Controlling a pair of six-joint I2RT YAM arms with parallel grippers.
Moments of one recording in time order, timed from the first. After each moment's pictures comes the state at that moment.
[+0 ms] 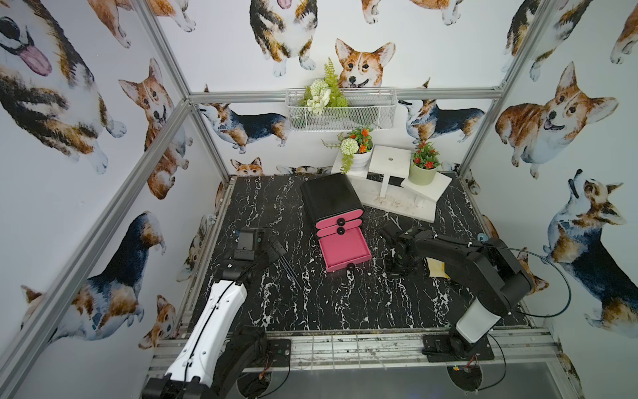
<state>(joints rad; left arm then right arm) -0.12 0.92 0.73 -0.70 -0.07 -0.76 0.63 1.70 0.94 -0.83 -0.02 0.66</state>
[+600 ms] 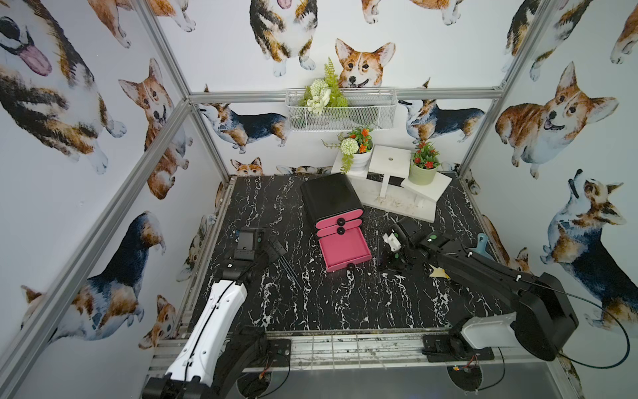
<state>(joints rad) -0.12 0.92 0.73 -0.70 -0.07 -0.76 0.66 1.35 0.90 -0.69 -0.41 0.77</state>
